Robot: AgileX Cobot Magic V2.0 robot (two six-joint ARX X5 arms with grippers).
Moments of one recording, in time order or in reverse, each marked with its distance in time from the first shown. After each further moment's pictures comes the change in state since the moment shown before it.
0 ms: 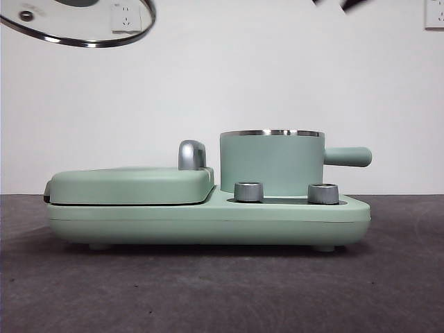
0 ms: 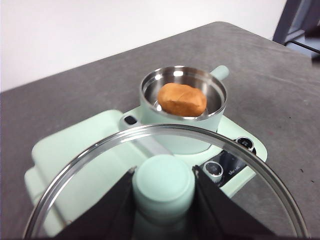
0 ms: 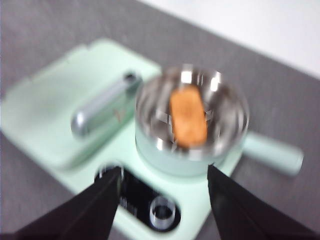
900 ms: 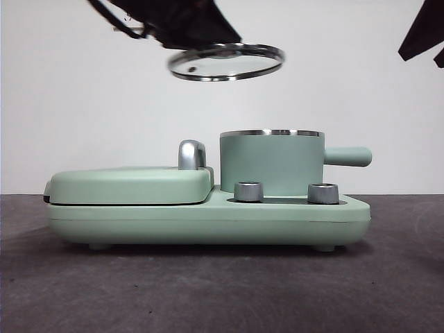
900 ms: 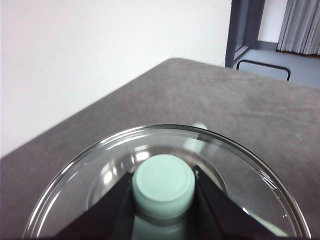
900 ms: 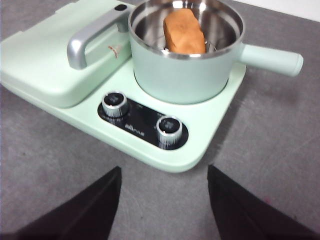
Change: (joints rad) left arm -0.160 0.723 0.315 0.542 0.063 0.054; right arm 0.122 -0.465 -0.441 0.002 0.155 0.160
